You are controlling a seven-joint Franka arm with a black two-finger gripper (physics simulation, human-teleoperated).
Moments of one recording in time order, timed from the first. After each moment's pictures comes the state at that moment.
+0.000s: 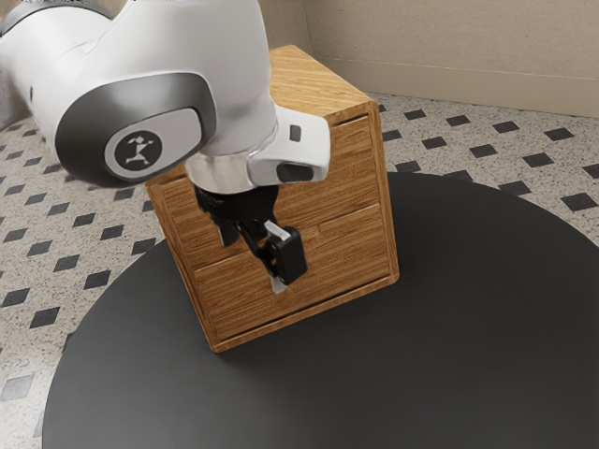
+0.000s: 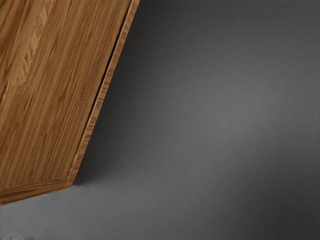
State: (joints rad) arm -0.44 -0.17 0.12 -1.66 0.29 1.53 -0.13
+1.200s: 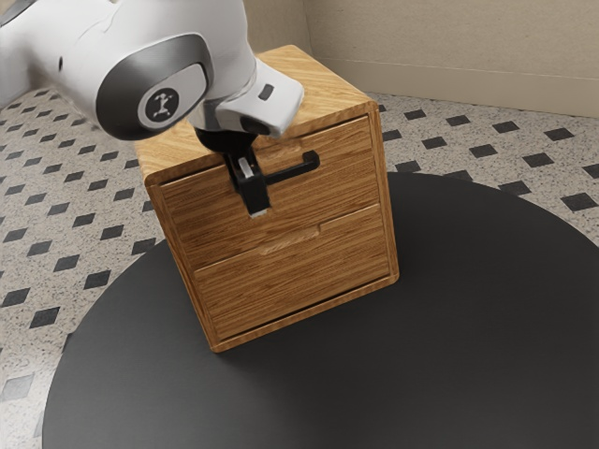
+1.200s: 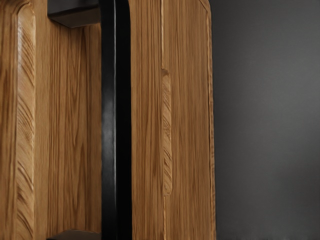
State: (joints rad) arm -0.37 -0.02 0.26 -1.51 0.35 1.70 0.44
